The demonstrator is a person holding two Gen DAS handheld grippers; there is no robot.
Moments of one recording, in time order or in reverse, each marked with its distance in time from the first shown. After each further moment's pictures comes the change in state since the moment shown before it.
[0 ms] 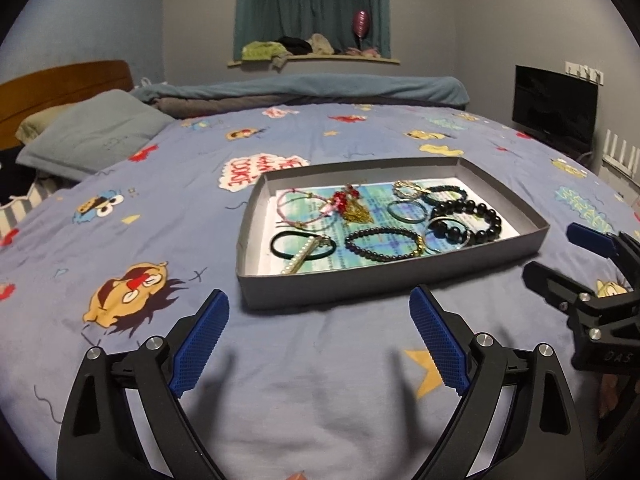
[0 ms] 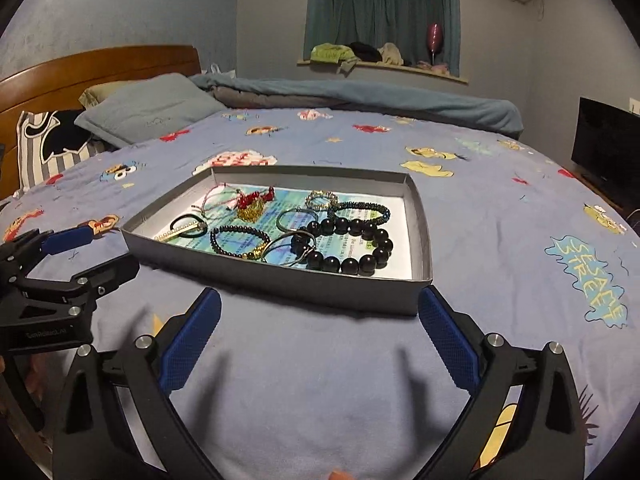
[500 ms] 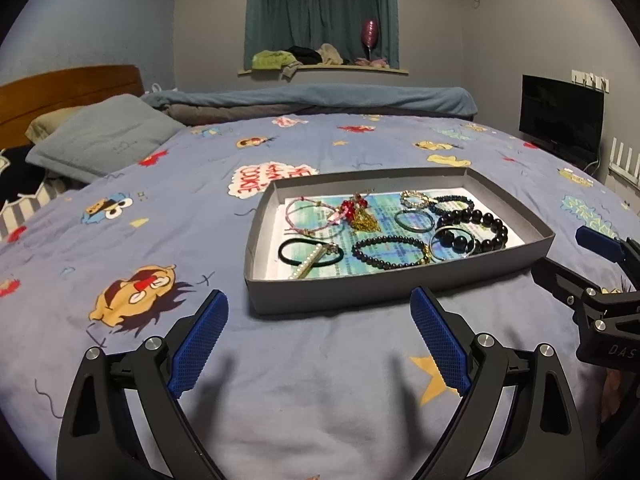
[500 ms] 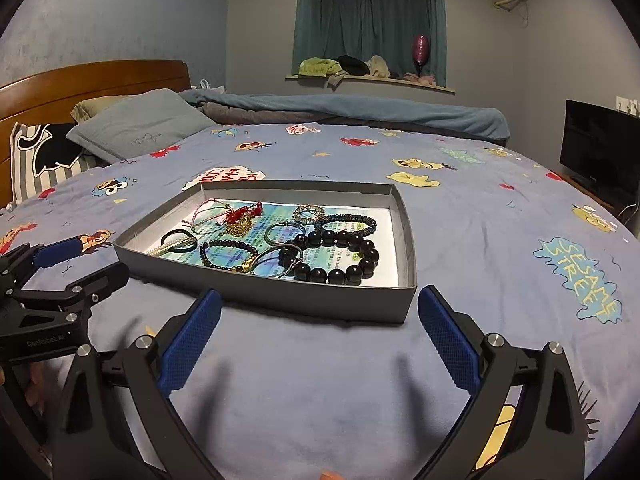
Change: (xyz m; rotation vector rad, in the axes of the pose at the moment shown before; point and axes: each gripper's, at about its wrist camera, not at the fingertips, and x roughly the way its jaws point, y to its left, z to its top) left arm -0.003 0.002 -0.001 -0.015 -0.041 0.024; right arm -0.004 -0.003 -0.001 0.017 -0.040 -0.031
